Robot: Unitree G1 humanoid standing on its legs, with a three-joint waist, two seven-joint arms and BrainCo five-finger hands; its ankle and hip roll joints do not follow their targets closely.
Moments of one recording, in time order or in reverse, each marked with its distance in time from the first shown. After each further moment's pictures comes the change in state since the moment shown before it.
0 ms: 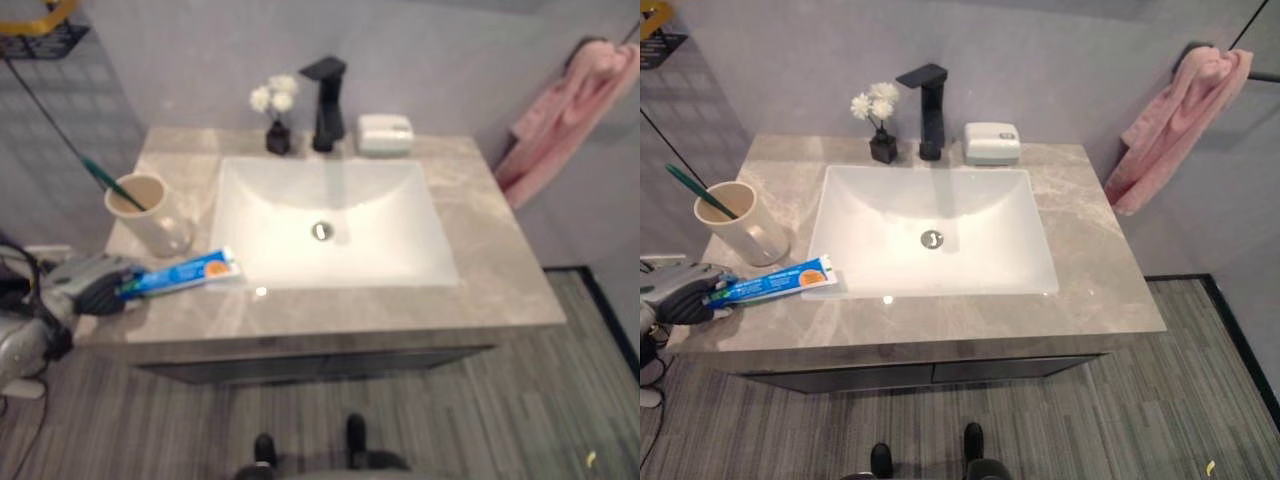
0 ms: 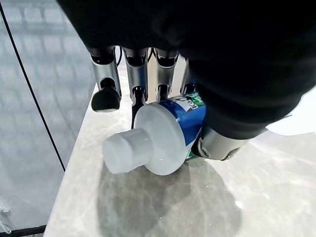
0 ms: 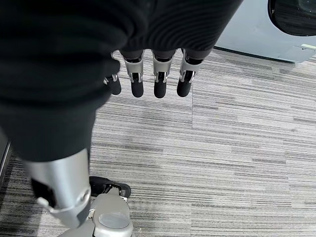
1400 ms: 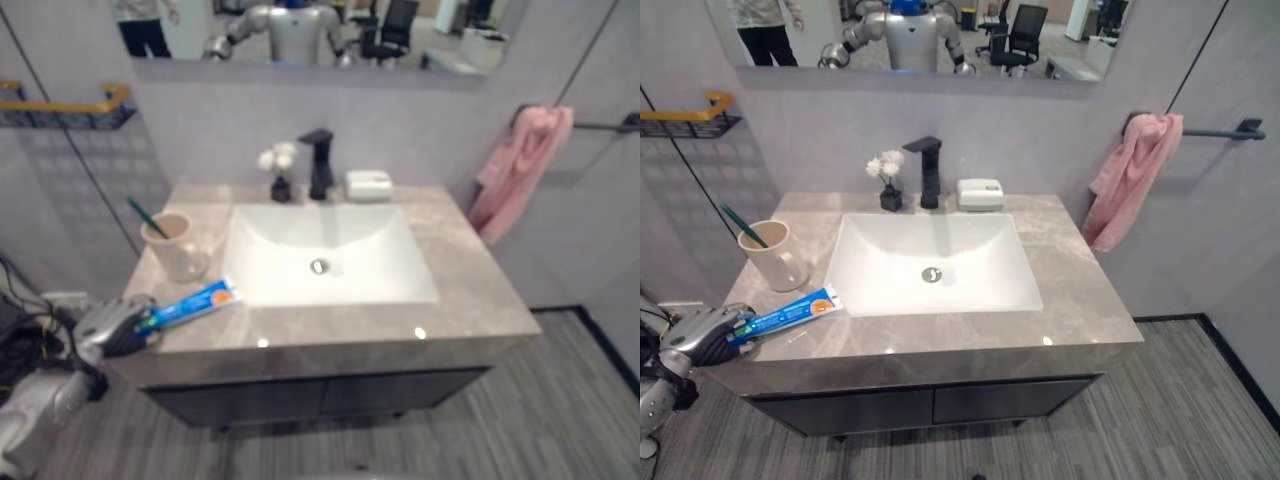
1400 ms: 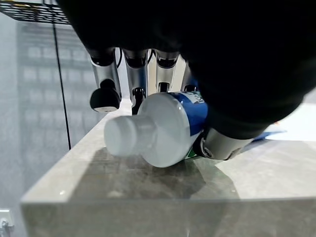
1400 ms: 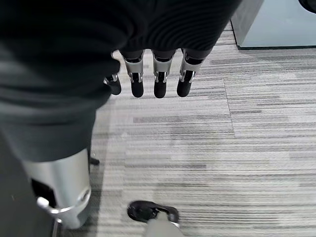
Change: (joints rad) left arm -0.007 -0.371 -0.079 0.130 0.229 0.026 0.176; right arm 0.010 0.004 -0.071 0.006 0.063 -0.002 -0.101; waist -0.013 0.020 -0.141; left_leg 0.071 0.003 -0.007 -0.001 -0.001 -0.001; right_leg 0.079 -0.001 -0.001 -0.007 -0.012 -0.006
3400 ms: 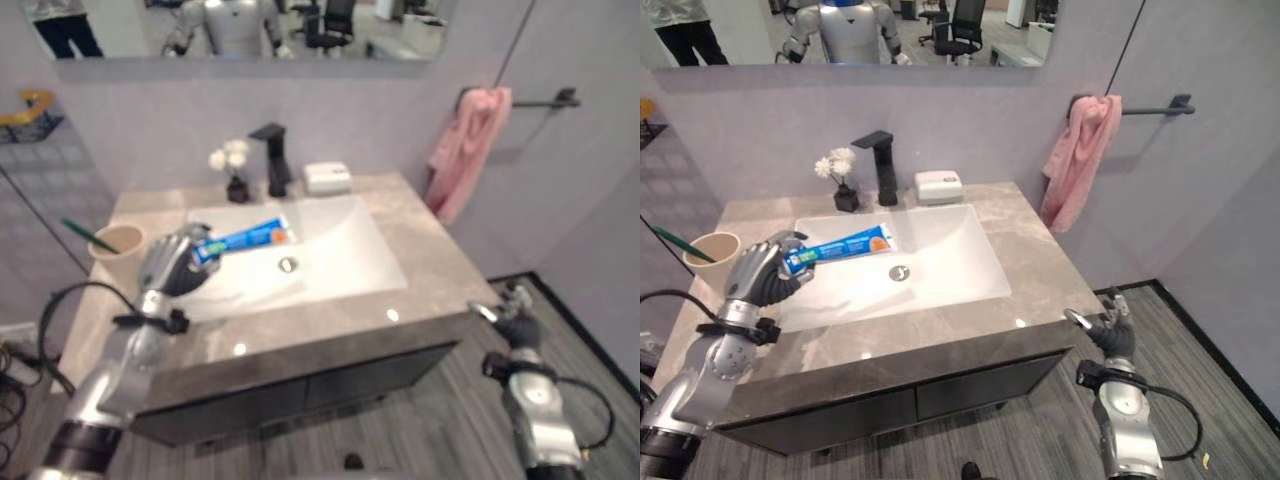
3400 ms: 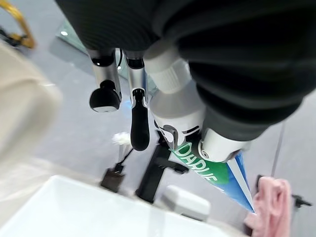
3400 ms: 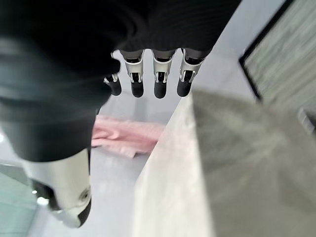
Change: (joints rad) left arm -0.333 -0.356 -0.011 -0.121 0.018 0.002 0.130; right arm -0.023 0.131 -0.179 -1.277 0.229 0.007 -0.179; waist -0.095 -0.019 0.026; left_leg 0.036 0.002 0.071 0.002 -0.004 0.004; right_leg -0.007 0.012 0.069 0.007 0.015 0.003
